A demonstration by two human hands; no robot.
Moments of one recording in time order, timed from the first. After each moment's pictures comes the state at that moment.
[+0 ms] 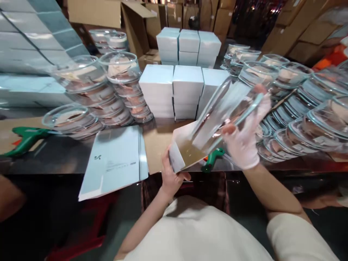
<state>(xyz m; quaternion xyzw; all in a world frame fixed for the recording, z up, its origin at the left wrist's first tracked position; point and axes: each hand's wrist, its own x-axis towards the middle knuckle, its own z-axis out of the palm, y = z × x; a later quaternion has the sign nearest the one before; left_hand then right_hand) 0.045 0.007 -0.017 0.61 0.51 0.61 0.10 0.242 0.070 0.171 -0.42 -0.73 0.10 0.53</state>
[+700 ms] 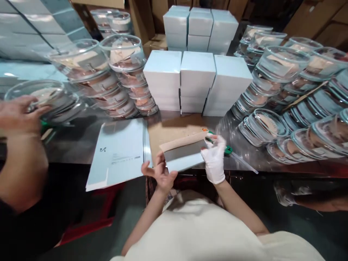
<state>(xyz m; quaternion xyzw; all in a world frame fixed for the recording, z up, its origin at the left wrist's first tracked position) 0.015 0.003 -0.044 0.53 0.44 0.72 0.11 0.184 0.046 0.032 -0.47 -0.56 0.34 0.60</state>
